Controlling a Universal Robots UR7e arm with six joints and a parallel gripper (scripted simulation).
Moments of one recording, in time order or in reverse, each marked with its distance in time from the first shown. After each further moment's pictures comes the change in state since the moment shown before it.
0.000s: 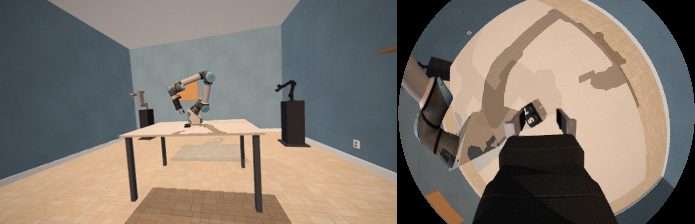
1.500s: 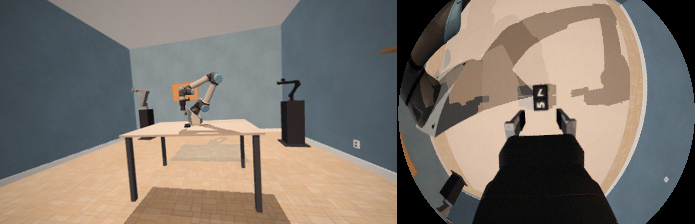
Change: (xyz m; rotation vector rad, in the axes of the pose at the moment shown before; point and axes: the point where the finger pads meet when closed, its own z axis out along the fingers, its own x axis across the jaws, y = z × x) arm -0.063 0.026 0.038 -0.266 0.178 -0.542
